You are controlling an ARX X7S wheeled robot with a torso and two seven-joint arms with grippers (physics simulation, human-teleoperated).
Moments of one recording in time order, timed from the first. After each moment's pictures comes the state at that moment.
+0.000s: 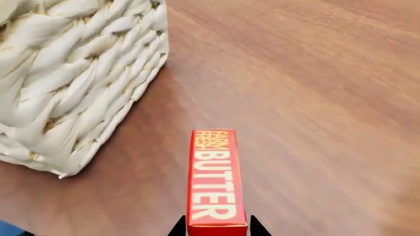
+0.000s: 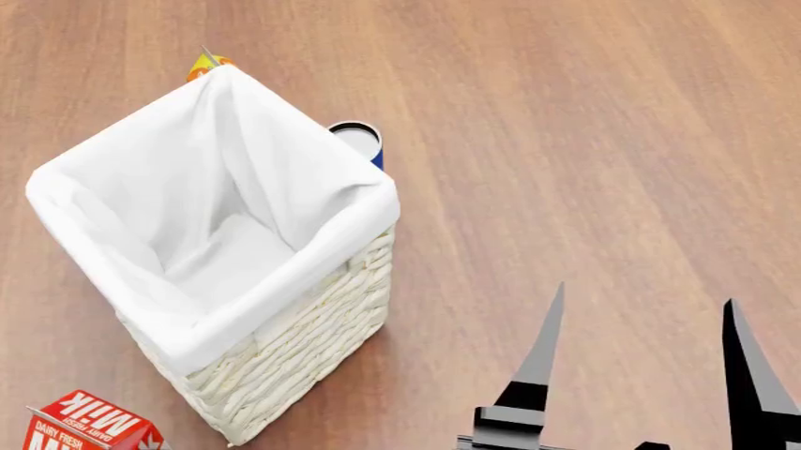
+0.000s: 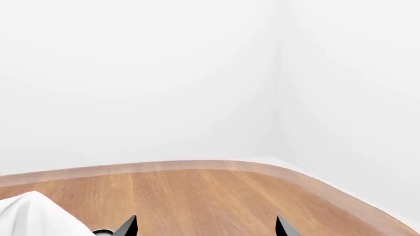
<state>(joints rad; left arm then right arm) -0.08 -0.26 0.64 0.03 -0.23 -0.27 -0.21 0.03 0.41 -0.17 -0.85 0.28 0.39 0.53</state>
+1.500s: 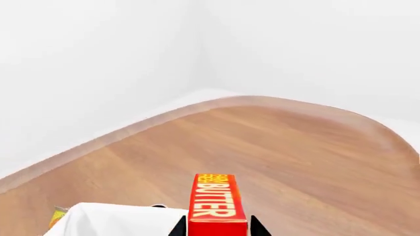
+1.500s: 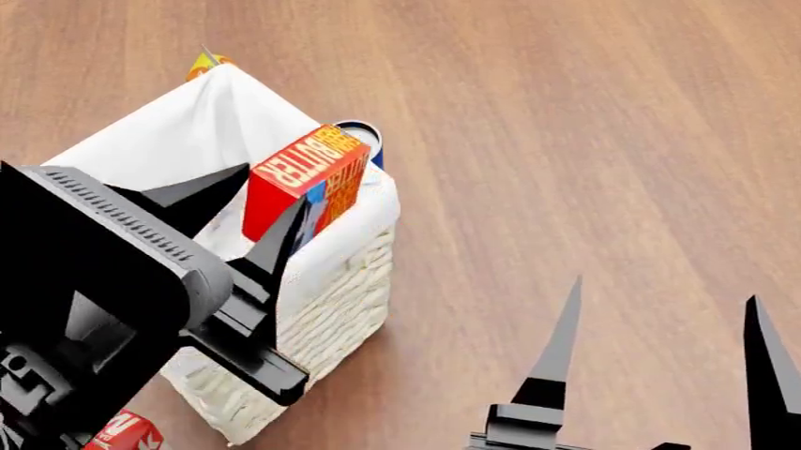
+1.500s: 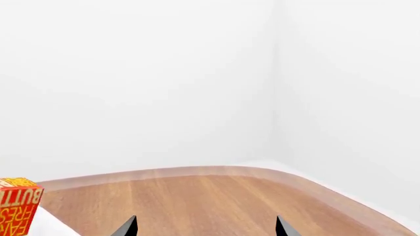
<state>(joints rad) -0.83 -0.26 0.27 0.76 -0.80 -1.28 -0.34 0.03 0.44 -0.14 -0.88 0.33 0.38 0.56</state>
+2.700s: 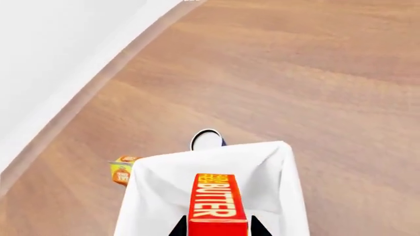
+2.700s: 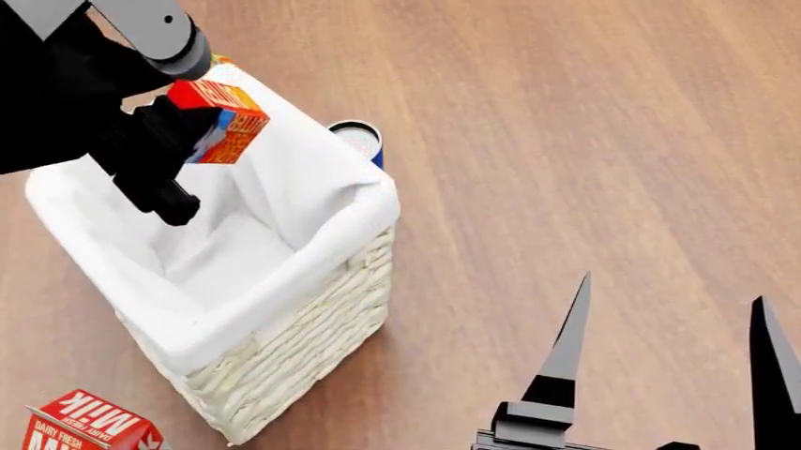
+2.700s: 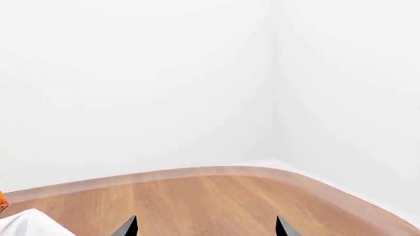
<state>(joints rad) -1.56 -0.45 0.70 0.07 -0.78 -1.43 0.13 0.02 0.44 -0.13 -0.86 0.36 0.34 0.57</state>
